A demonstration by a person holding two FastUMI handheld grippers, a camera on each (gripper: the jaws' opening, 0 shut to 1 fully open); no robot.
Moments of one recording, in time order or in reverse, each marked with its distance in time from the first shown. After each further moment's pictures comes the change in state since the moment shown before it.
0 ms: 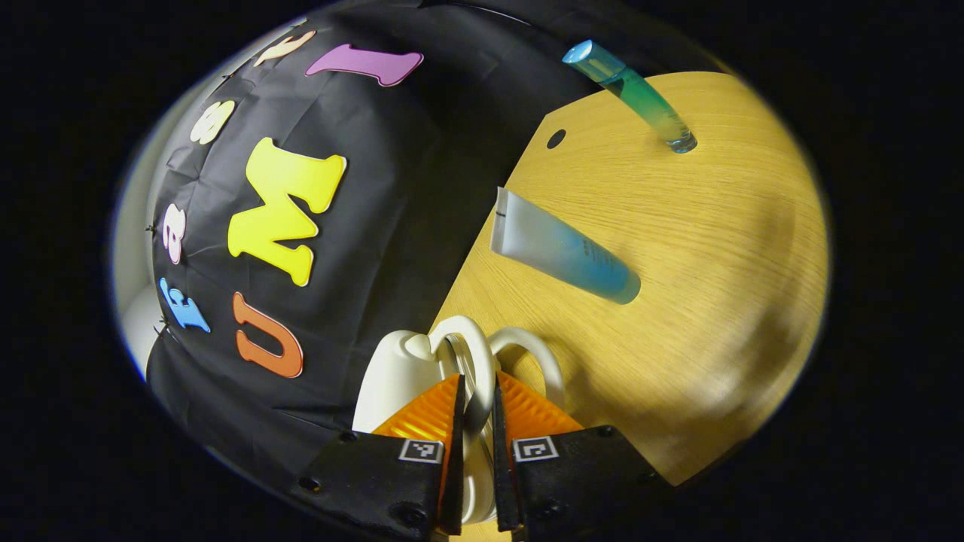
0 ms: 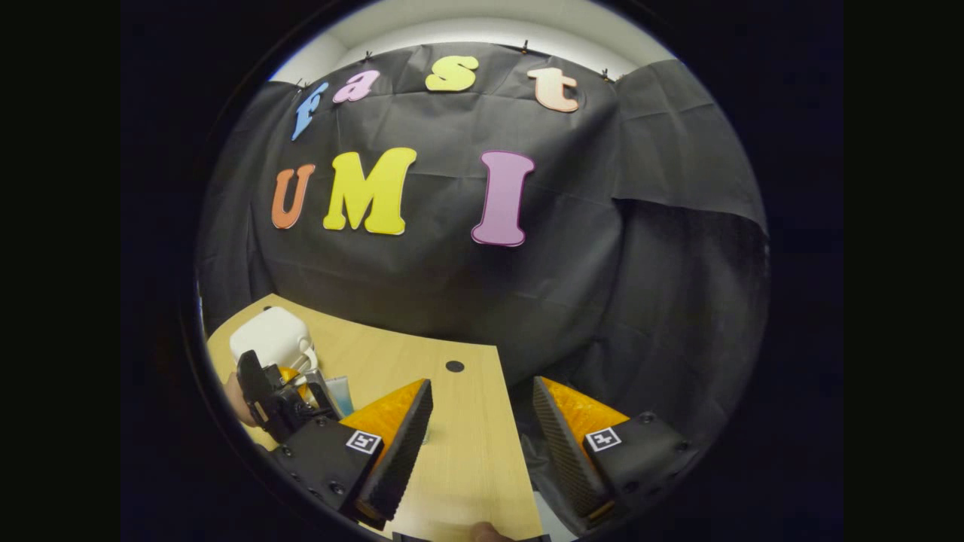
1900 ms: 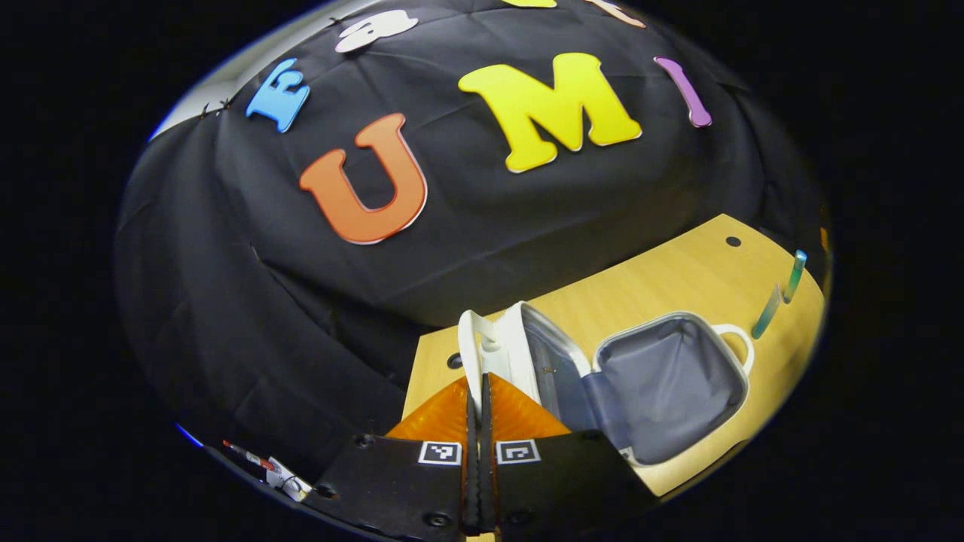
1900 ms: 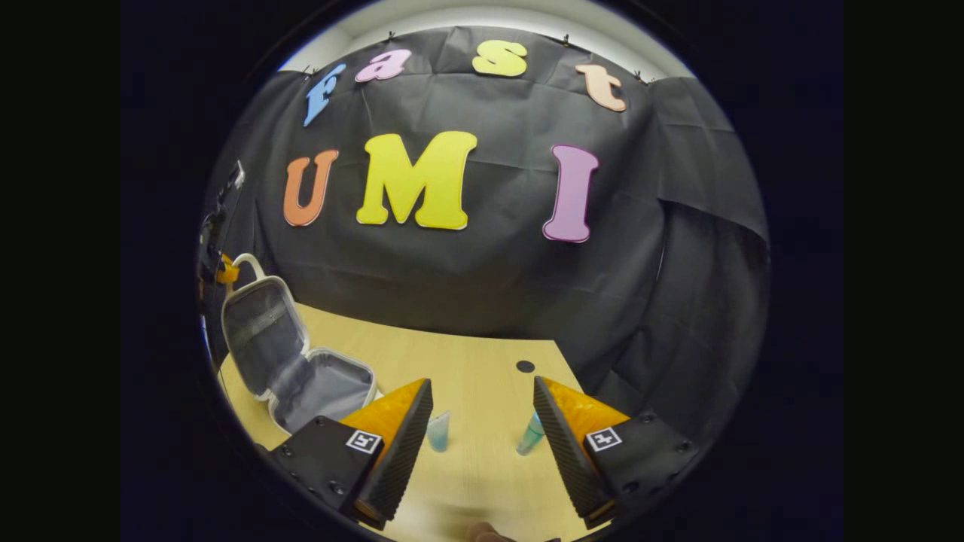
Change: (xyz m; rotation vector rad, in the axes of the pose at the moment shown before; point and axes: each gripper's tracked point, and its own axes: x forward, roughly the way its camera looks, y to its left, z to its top) left arm -0.012 0.317 -0.256 -0.719 0.112 -0.061; right arm 0.030 0.197 0.023 0.013 0.073 0.013
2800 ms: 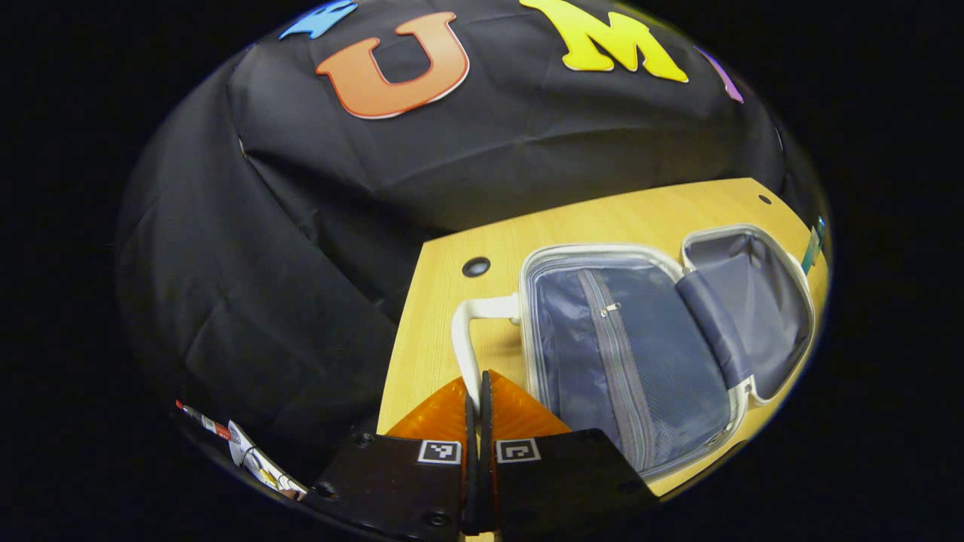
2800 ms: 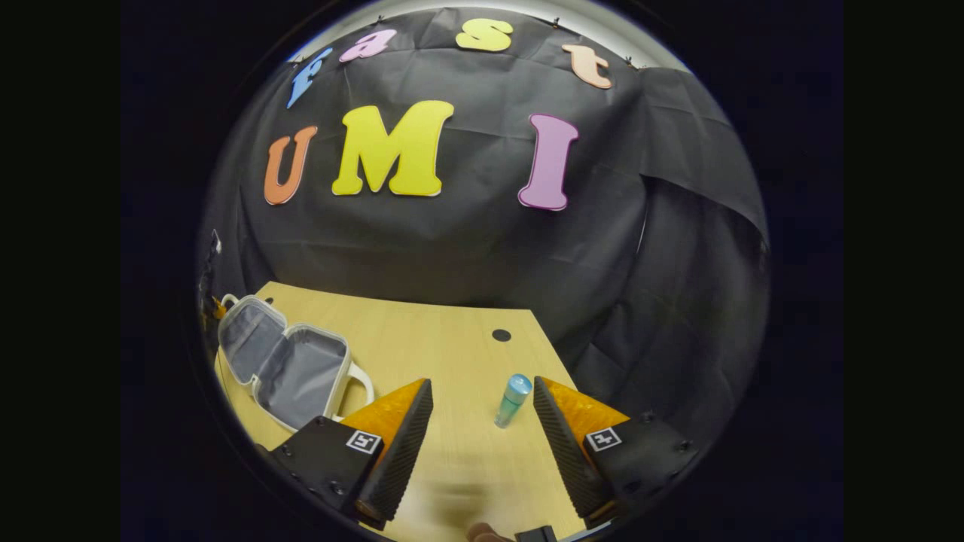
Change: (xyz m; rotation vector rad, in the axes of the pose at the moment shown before) left arm 0.108 0.041 -0.177 -0.086 0.234 -0.049; right arm -0.004 -0.033 -0.042 0.006 0.129 -0.103
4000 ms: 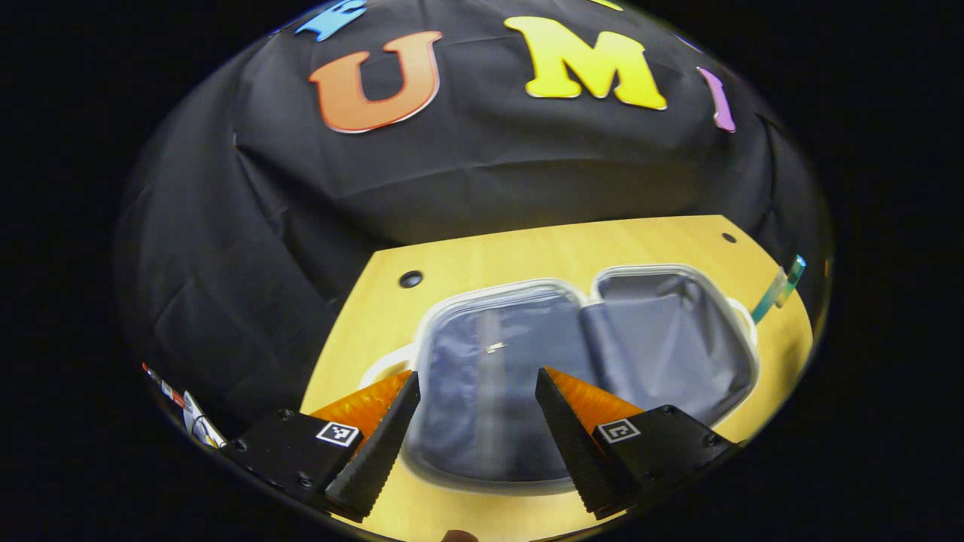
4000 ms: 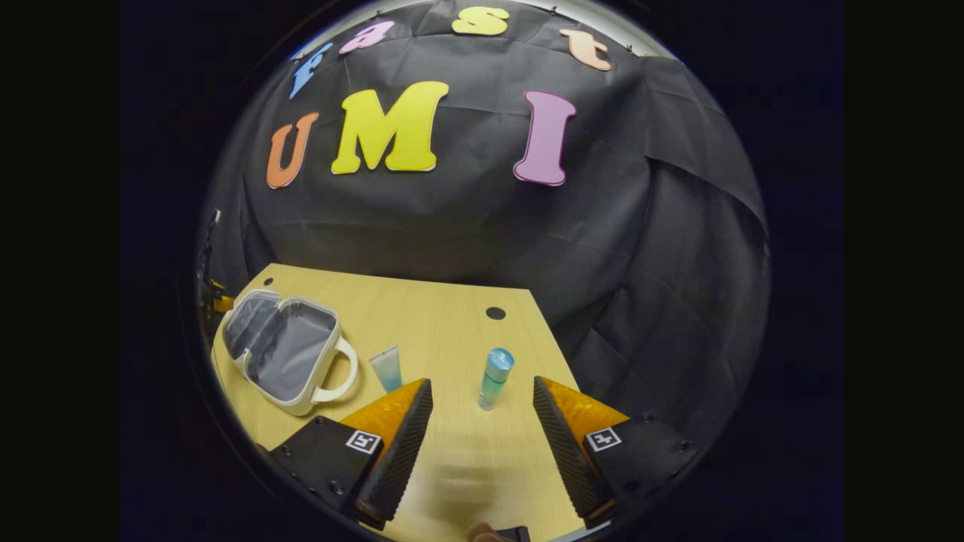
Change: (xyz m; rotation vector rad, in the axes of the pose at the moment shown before) left arm -0.067 -0.144 0.051 -0.088 -0.140 -0.167; right arm 0.016 -0.038 -0.037 -0.014 0.062 0.054
